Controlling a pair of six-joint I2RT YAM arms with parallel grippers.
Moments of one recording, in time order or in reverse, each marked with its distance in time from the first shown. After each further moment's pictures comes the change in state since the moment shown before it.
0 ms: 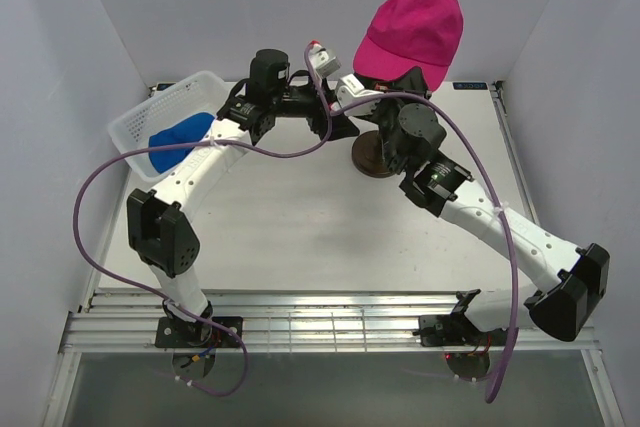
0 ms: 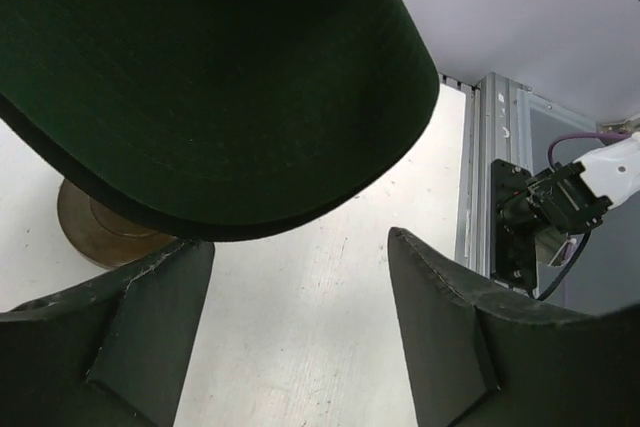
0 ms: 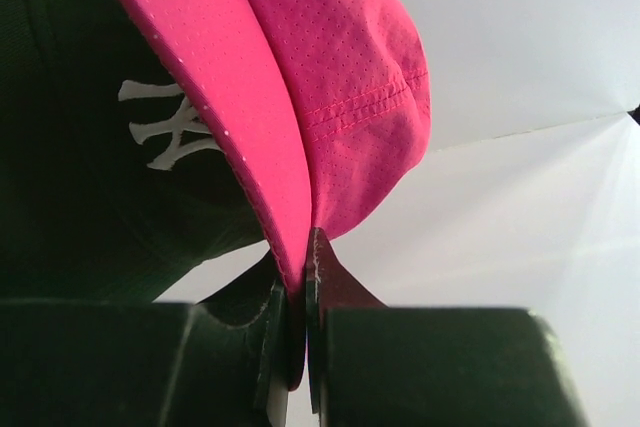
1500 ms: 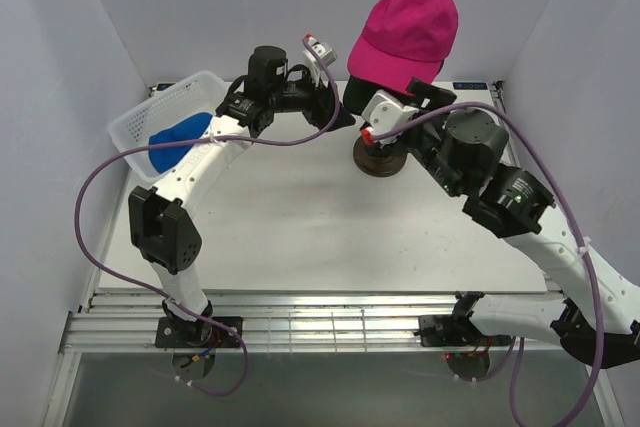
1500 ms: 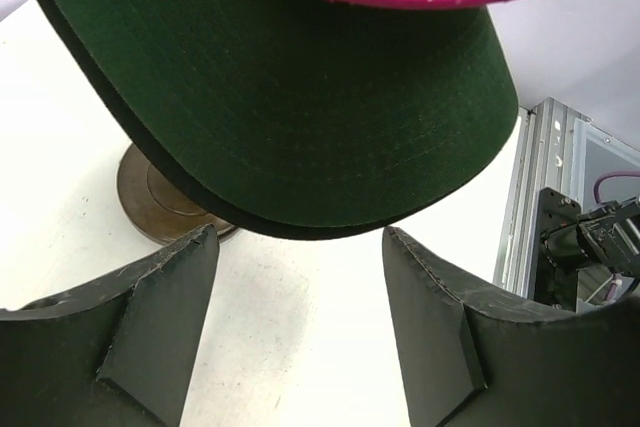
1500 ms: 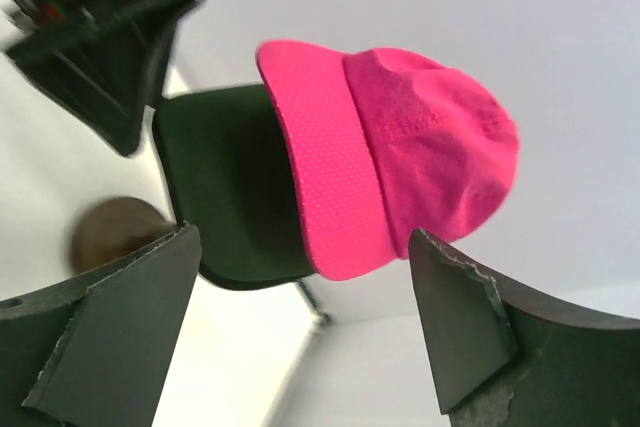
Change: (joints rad) left arm 0.013 0.027 0.041 -0.017 -0.123 -0.025; right arm 0.080 -0.220 0.184 -0.646 -0.402 0.519
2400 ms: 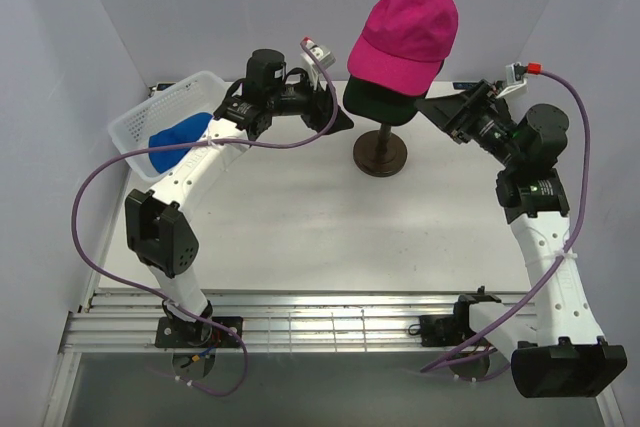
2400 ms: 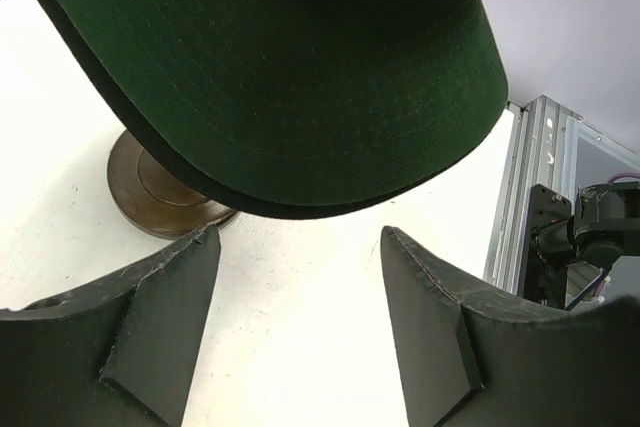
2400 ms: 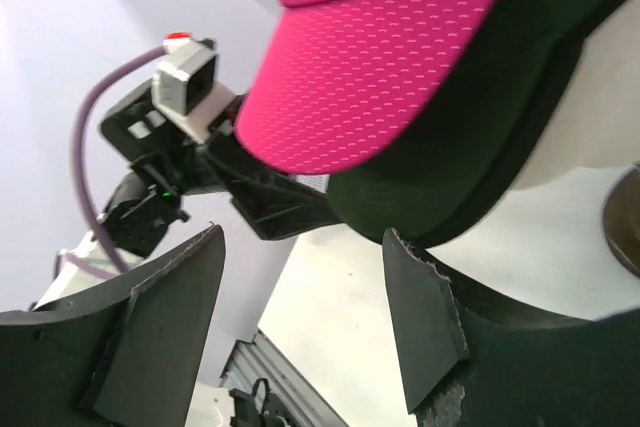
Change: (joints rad) left arm 0.004 -0.030 -0.043 0.005 -0.001 -0.013; right arm -0.850 -0.099 -0.341 0.362 -1.028 1.850
